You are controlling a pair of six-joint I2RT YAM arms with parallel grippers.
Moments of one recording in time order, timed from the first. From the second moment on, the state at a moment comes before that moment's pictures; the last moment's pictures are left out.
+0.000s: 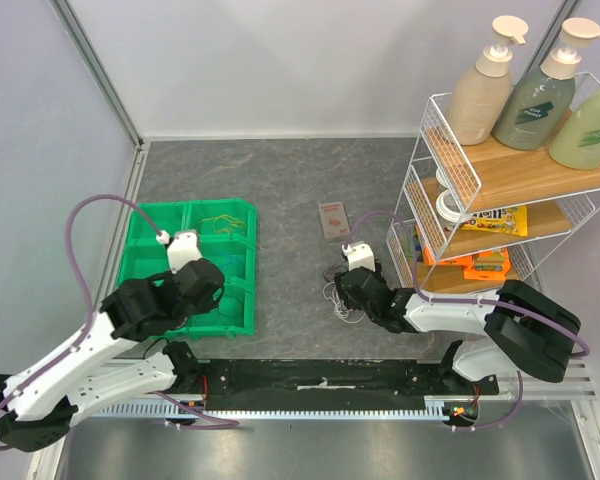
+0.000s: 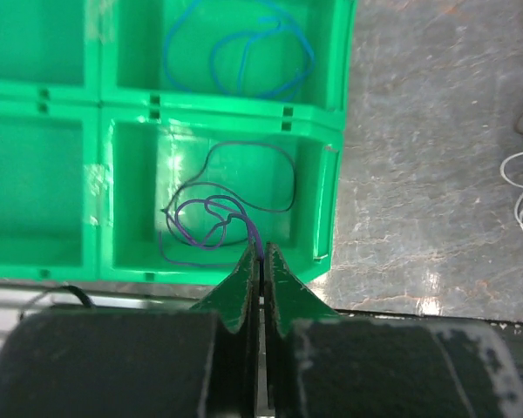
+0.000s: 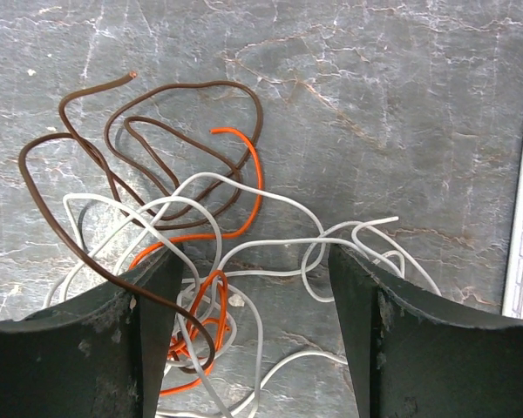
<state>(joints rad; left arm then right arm) -0.93 0.73 1.00 -1.29 -0.61 -0.90 0.98 1.38 0.48 0.08 0.52 0.43</state>
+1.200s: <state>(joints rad) -0.92 0.90 0.62 -0.38 -0.04 -0.83 0.98 1.38 0.47 0.22 -0.05 0.26</state>
